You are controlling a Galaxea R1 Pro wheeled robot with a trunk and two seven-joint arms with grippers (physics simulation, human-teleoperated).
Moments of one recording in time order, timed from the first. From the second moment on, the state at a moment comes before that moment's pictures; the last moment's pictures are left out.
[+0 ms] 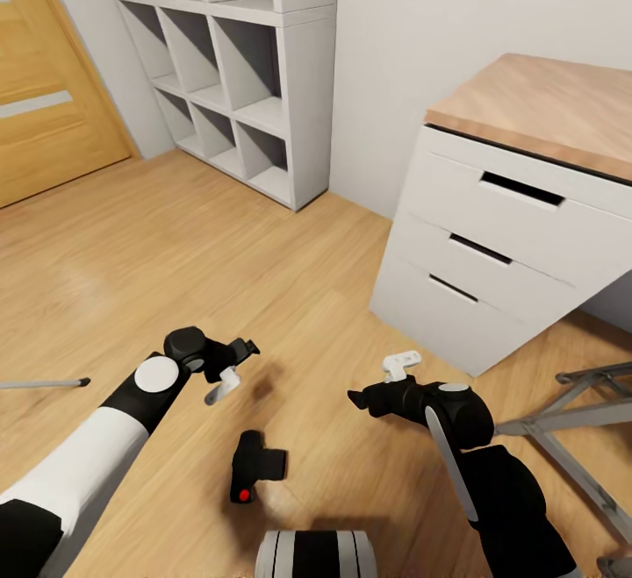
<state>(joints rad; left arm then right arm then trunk) -0.90 0.14 -0.38 -0.91 -1.68 -0.68 -0.78 -0.43 0.02 0.18 -1.62 0.03 1.04 0.29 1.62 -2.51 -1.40</state>
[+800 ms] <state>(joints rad) -0.93 0.14 -0.63 -0.78 -1.70 -0.69 -0.62 -0.43 0.02 0.17 -1.62 0.03 1.04 0.29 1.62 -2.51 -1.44</state>
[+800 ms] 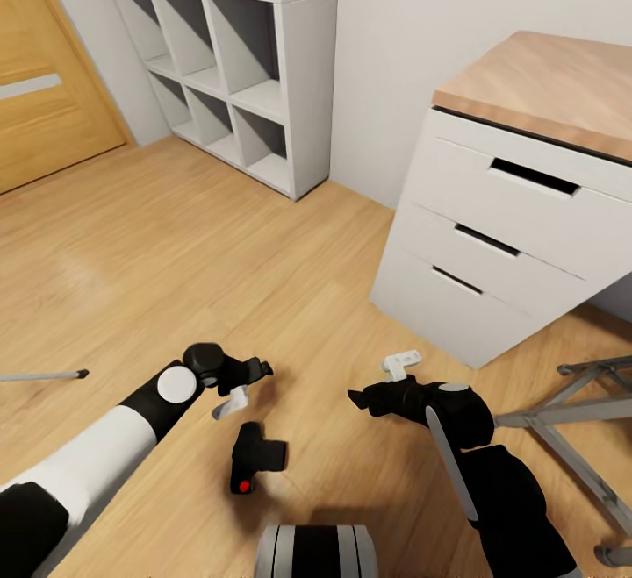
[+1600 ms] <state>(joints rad) -1.02 0.13 -0.81 -0.63 -1.75 -0.69 -0.57 -0.43 0.02 0.17 -1.62 0.03 1.04 0.29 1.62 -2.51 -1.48</state>
